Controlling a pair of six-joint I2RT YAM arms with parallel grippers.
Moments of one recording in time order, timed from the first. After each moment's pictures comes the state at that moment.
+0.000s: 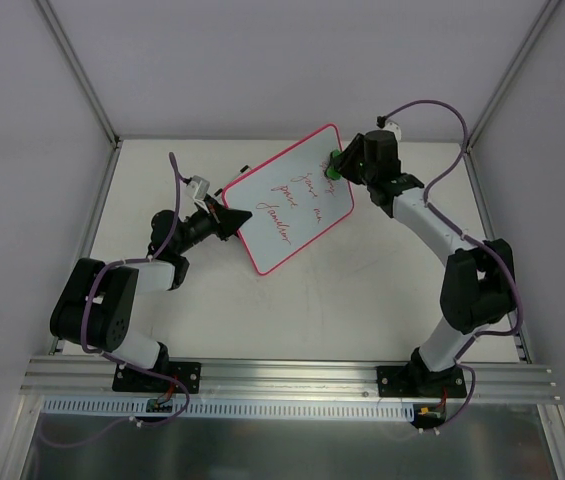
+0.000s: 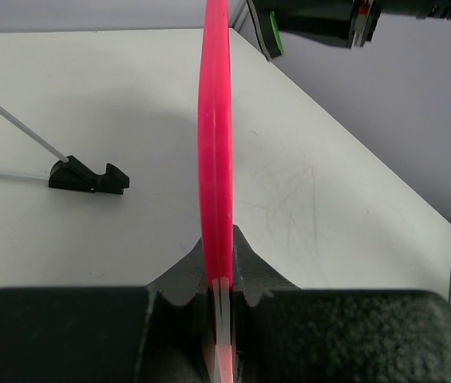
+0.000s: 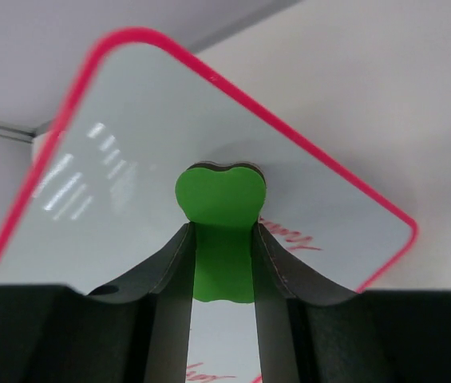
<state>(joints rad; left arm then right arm) -0.22 1.51 0.48 1.11 0.65 -0.51 0.36 1.69 1.32 -0.11 0.09 0.70</state>
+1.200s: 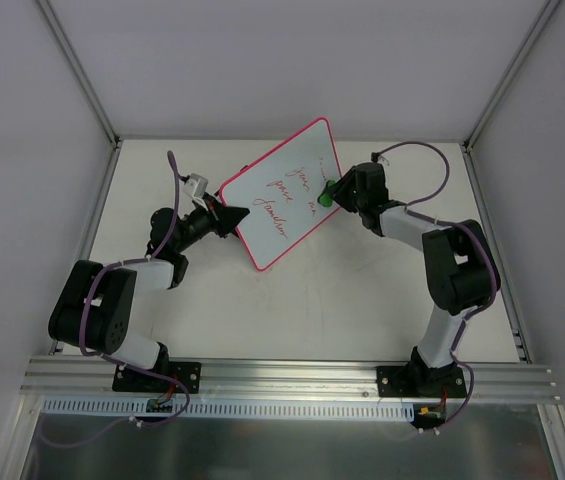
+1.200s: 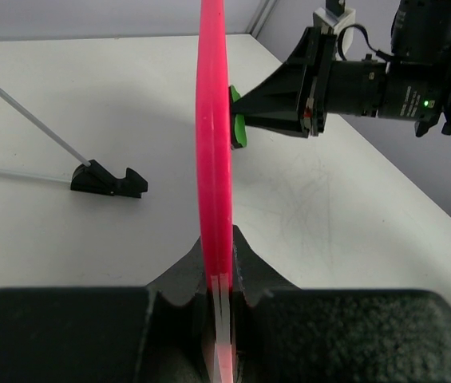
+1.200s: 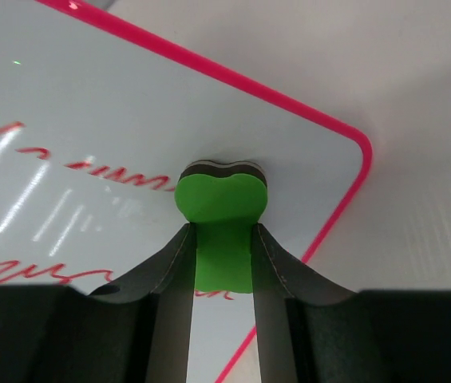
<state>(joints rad) -0.22 1.49 0.50 1.06 0.62 -0.48 0.37 1.84 1.09 0.21 0.04 0.86</state>
